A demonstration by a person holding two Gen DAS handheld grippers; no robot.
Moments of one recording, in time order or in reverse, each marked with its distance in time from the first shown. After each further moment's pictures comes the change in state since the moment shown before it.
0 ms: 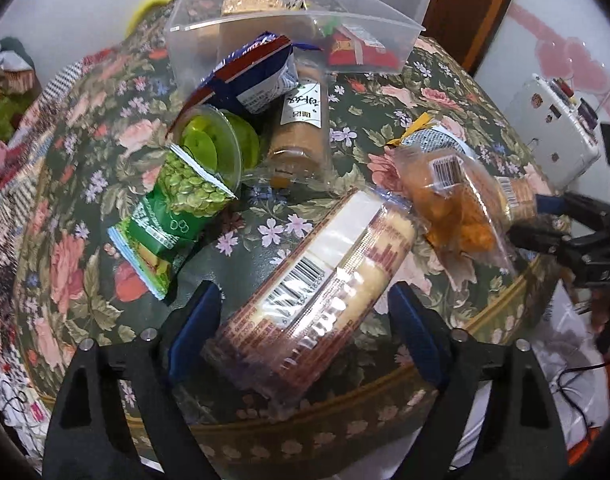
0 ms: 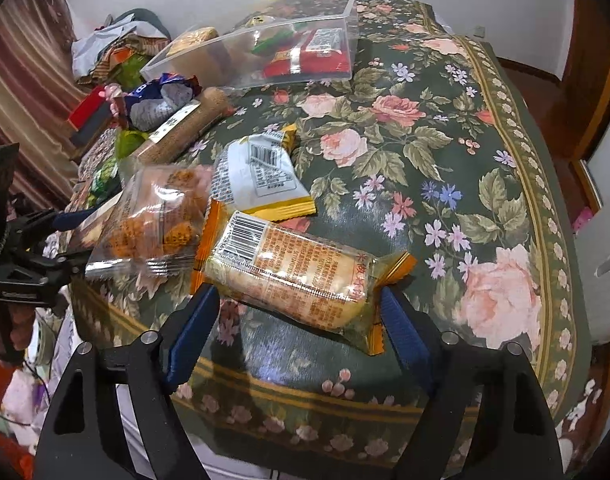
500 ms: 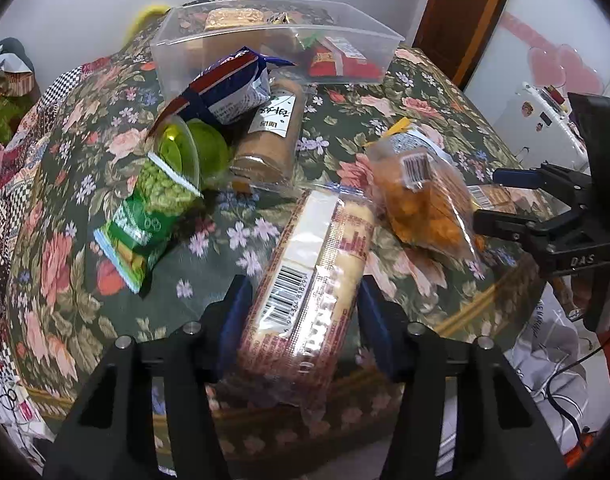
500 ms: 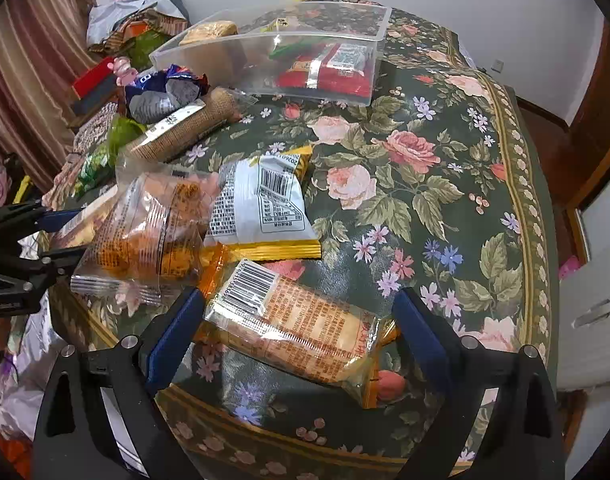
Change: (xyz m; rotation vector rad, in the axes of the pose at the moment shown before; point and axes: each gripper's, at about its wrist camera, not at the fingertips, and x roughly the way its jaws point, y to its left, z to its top) left arm -0.008 -0.015 -0.004 -0.018 -0.039 -0.030; right arm 0.012 0.006 0.024 -0.145 -0.003 -0.056
